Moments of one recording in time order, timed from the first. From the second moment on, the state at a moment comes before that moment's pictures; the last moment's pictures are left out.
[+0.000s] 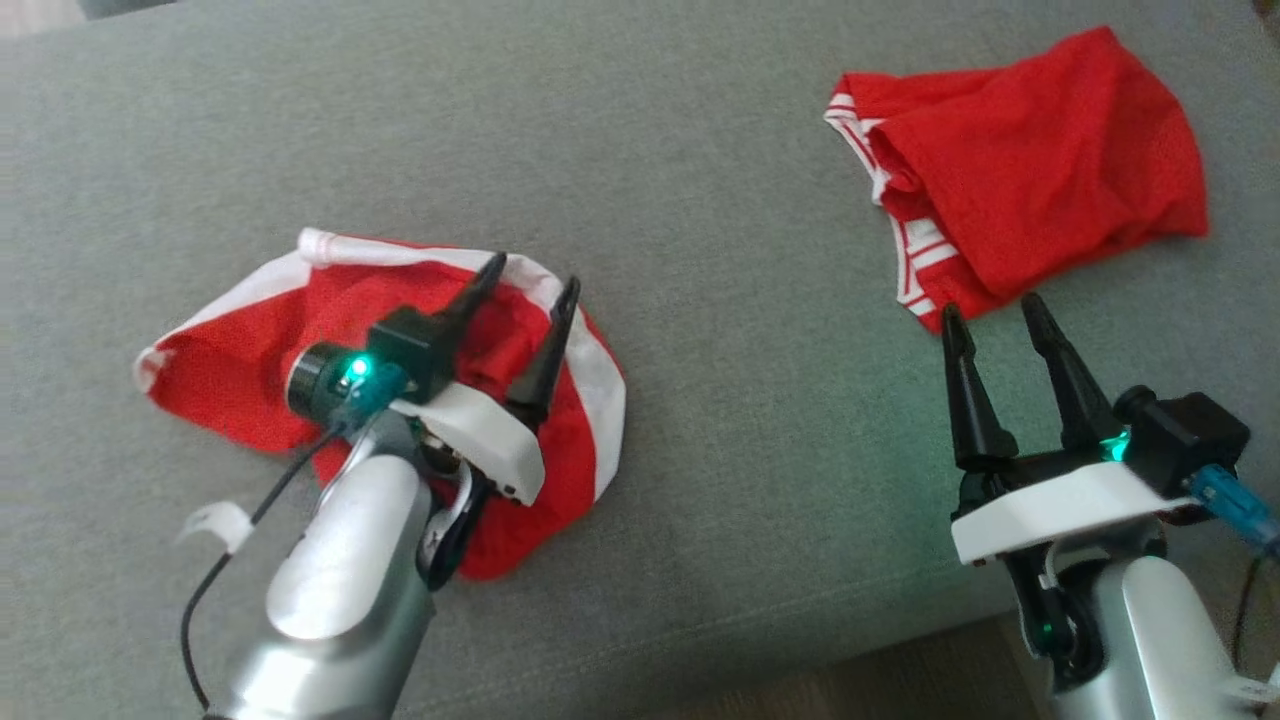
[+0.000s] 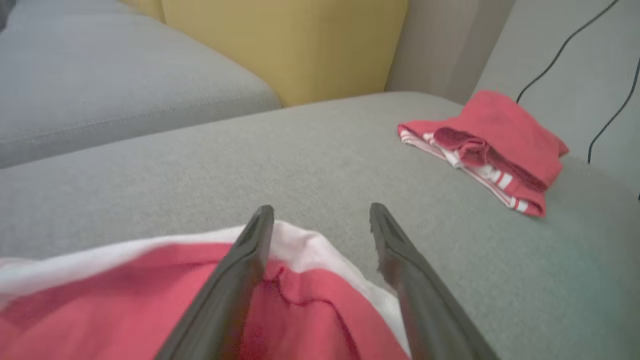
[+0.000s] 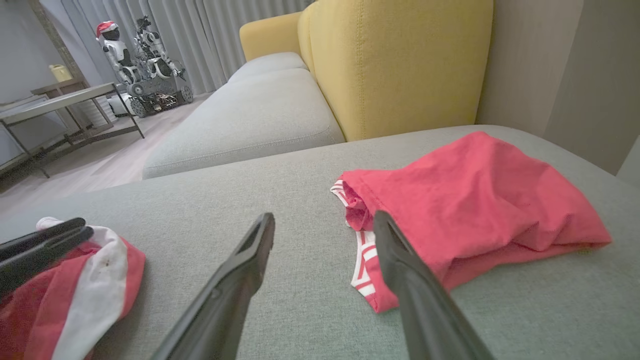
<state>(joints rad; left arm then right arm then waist) -0.47 0.07 -0.45 0.51 -0.22 -0.08 -0.22 -0.10 -0.05 0.08 0.03 0.22 0.13 -0.03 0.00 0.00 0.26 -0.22</state>
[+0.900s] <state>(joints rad) -0.05 0.25 -0.21 0.11 -0.30 0.12 -0.22 -0.02 -0.05 0.05 0.01 0.17 0.13 0.05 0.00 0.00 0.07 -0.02</state>
